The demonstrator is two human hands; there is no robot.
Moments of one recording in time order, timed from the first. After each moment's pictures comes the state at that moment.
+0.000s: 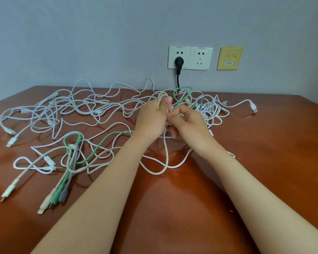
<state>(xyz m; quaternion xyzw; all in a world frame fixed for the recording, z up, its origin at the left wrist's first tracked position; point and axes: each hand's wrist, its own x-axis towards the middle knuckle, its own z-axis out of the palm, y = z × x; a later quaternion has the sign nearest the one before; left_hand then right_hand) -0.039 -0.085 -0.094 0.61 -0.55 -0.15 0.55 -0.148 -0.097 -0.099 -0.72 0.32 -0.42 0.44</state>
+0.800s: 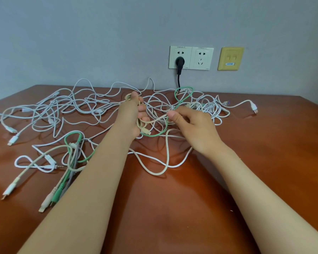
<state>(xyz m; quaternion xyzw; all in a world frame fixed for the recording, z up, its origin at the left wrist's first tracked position) -0.006 -0.080 -0.083 0.44 -0.24 -0.48 0.72 -0.163 -0.102 -0.098 -0.83 0.36 -0.37 0.19</state>
